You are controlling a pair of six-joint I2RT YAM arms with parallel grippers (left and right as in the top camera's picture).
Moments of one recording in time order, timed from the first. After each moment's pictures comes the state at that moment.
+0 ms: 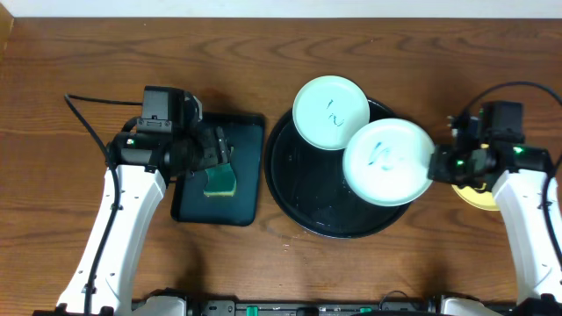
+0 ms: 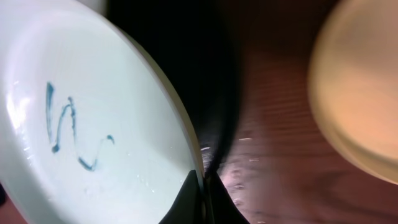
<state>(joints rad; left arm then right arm) -0.08 1.36 1.12 -0.92 0.21 -0.33 -0.09 1.37 1.02 -0.90 -0.24 0.11</state>
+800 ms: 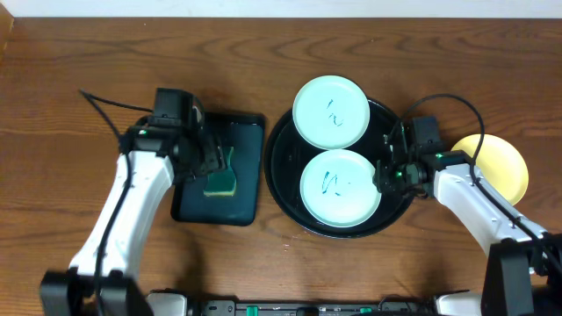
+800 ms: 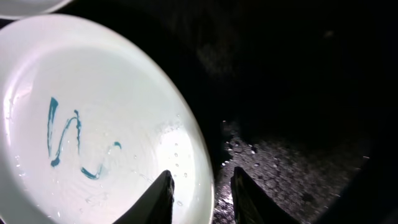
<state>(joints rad) -0.08 1.47 1.08 -0.91 0.11 -0.33 0.17 1.55 0.83 -0.57 -0.21 0.23</state>
